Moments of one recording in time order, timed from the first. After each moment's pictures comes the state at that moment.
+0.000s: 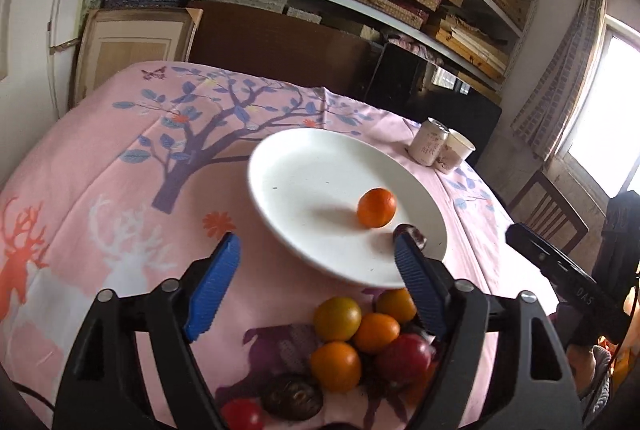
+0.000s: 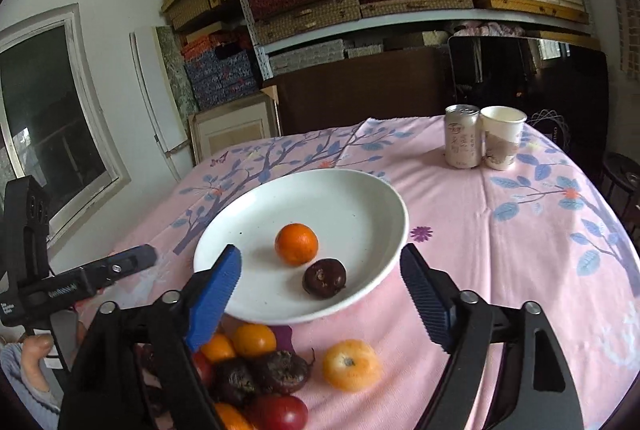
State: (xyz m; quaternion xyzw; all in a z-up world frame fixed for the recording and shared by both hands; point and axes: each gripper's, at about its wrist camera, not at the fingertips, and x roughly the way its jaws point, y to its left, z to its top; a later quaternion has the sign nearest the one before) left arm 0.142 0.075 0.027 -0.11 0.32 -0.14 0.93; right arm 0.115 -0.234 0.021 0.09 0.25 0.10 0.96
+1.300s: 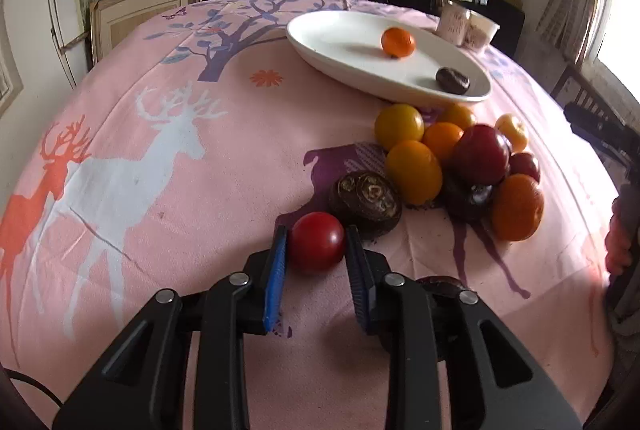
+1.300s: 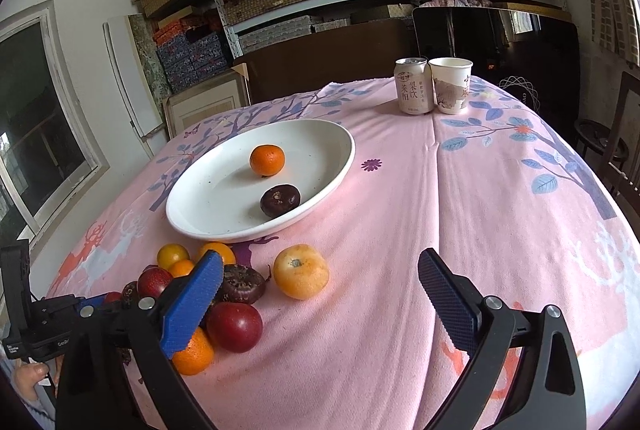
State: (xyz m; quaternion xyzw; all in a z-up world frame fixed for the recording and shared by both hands) left arm 0.090 0.066 -0.040 0.03 0.43 -0.11 0.89; right arm 0.091 -0.249 -0.010 0.10 0.32 0.07 0.94
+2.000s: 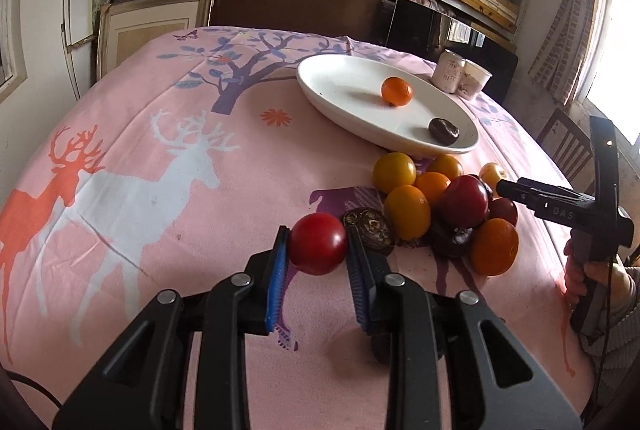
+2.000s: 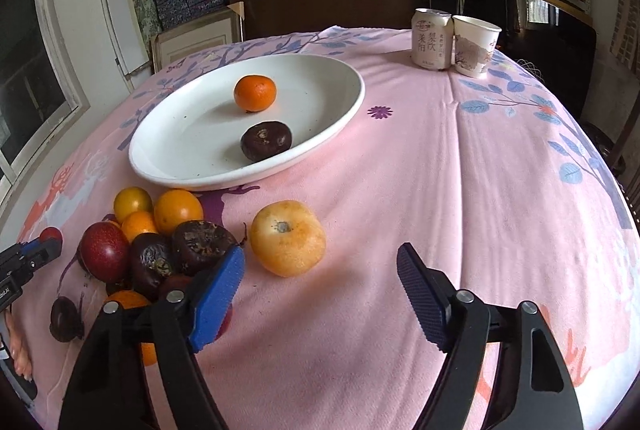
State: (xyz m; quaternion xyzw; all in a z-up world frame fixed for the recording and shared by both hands) left arm 0.083 0.093 -0.020 -0.04 0.38 -0.12 0.92; right arm 0.130 -0.220 -0.047 0.02 0.41 0.07 0.91
